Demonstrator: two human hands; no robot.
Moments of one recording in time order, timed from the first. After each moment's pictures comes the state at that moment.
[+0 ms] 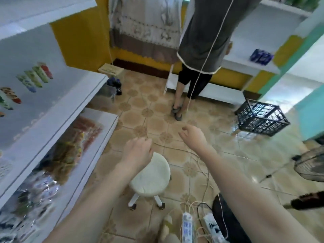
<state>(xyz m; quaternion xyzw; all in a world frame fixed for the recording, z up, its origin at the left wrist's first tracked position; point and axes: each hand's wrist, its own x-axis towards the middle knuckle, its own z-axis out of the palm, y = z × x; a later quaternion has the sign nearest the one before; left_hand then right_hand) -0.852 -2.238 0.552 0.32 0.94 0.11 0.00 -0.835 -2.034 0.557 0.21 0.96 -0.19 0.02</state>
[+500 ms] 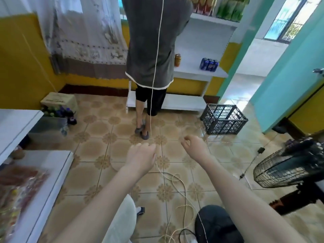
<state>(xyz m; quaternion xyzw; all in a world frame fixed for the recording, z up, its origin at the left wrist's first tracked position) -0.900 -1.982 0.579 0.45 0.89 0.07 -0.03 -0.823 -1.794 0.572 0.33 0.92 -0.20 -0.04</state>
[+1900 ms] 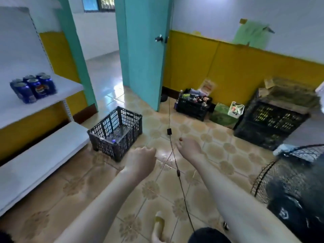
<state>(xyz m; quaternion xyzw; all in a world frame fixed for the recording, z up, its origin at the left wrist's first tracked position) -0.993 -1.241 0.569 0.82 0.56 0.03 0.01 -0.817 -1.196 0.555 0.74 0.64 -0.17 -0.09</state>
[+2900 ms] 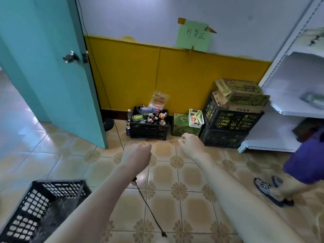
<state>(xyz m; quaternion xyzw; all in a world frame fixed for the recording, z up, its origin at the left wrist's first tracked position) -0.777 -0.664 0.583 0.92 0.39 0.03 0.07 -0.589 -0.722 0.578 0.87 0.47 -0.10 -0.16</state>
